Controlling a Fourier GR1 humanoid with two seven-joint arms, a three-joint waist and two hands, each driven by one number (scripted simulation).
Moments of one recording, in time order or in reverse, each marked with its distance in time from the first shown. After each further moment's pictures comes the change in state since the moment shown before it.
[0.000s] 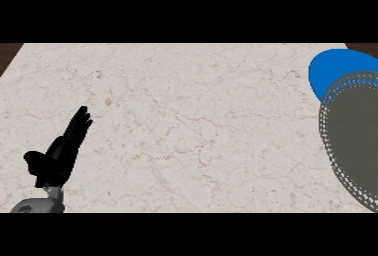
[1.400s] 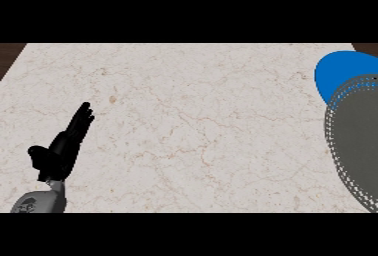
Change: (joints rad) left arm -0.046 -0.022 0.040 0.048 -0.040 -0.043 -0.020; right arm -0.745 0.248 0.372 0.424 0.231 -0.110 0.156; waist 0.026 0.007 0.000
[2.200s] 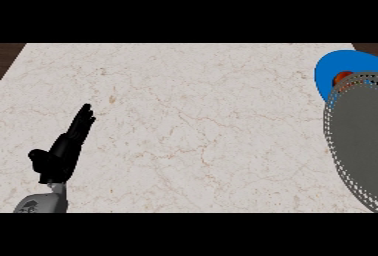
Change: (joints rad) left arm 0.017 -0.018 0.002 -0.020 -0.014 -0.001 -0.007; right arm -0.168 0.061 -0.185 0.299 -0.132 -0.120 -0.016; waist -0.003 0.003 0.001
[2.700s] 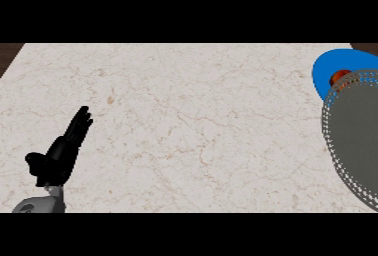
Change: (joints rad) left arm 0.019 0.004 0.009 -0.008 0.000 -0.008 -0.005; right arm 0.145 -0.151 -0.237 0.076 -0.245 0.249 -0.172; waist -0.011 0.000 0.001
